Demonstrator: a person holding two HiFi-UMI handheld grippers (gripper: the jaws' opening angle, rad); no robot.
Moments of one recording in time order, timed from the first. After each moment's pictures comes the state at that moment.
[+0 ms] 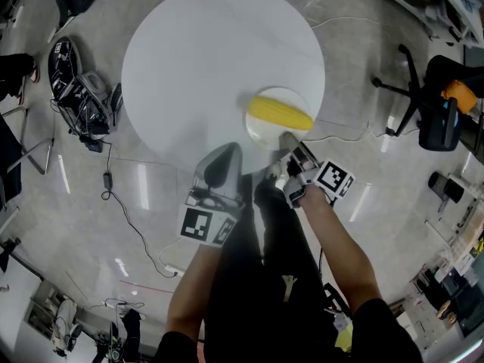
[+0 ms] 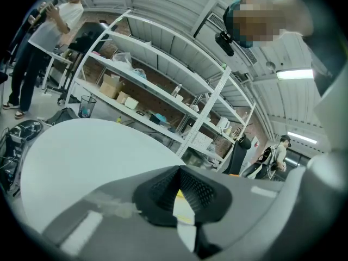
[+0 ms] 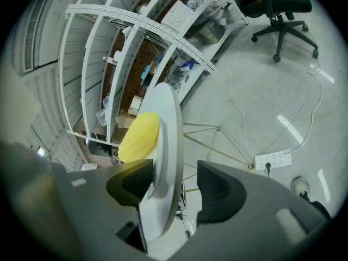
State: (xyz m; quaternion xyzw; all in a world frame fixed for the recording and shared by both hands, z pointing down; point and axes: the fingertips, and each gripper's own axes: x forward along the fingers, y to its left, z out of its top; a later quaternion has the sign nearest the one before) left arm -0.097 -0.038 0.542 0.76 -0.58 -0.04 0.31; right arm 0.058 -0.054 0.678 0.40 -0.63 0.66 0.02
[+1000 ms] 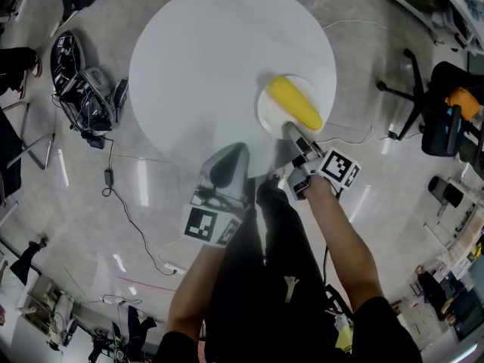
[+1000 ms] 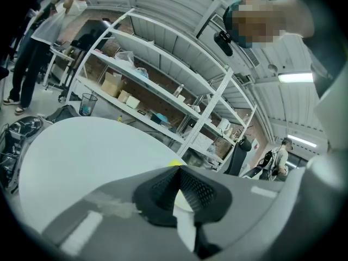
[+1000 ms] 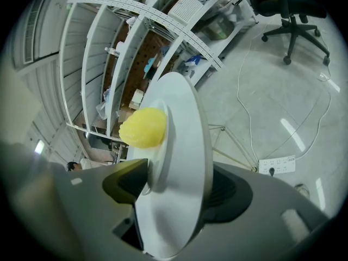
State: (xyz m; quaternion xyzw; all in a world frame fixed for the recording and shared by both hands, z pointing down) left arm -0.105 -0.045 0.546 0.75 -0.57 -0.05 0.33; right arm 0.034 -0.085 0.683 0.39 -0.65 0.65 0.05
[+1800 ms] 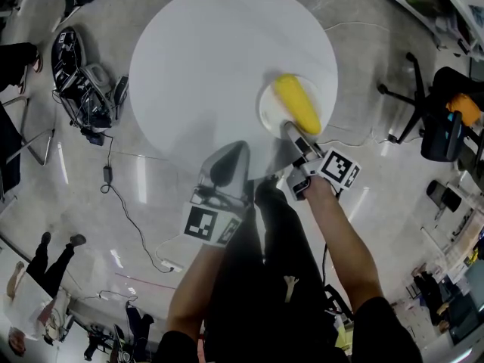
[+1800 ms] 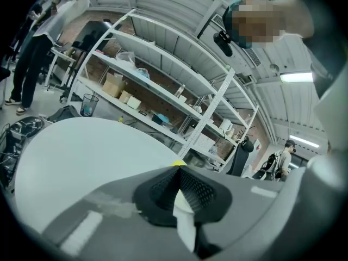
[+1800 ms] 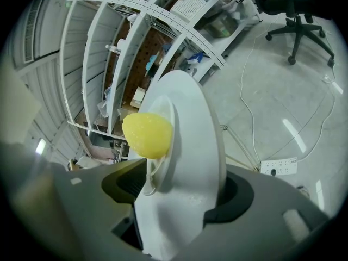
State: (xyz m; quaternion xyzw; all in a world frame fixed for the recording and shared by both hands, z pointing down) left arm -0.107 -0.056 0.545 0.74 -0.58 -0.05 0.33; right arm 0.030 -0.091 0.682 0.39 -0.64 0.66 0.07
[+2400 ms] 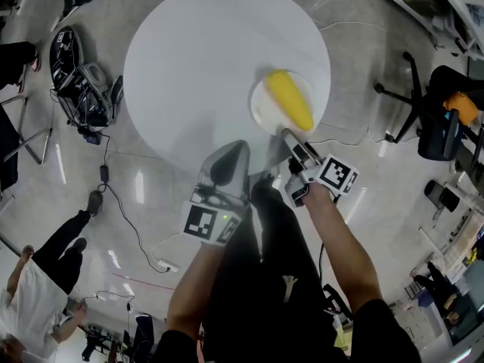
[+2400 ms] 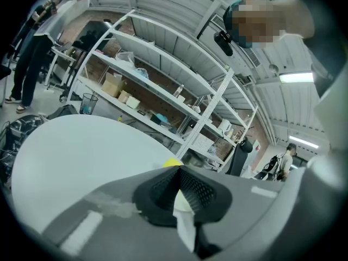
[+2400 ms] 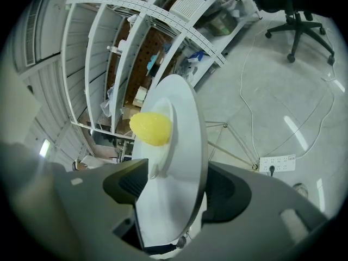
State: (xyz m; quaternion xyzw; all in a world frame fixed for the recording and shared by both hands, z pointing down) left arm -0.089 -0.051 0.545 0.74 -0.58 -0.06 0.33; right arm 0.037 -0.076 0.667 0.35 -0.66 0.66 0.05
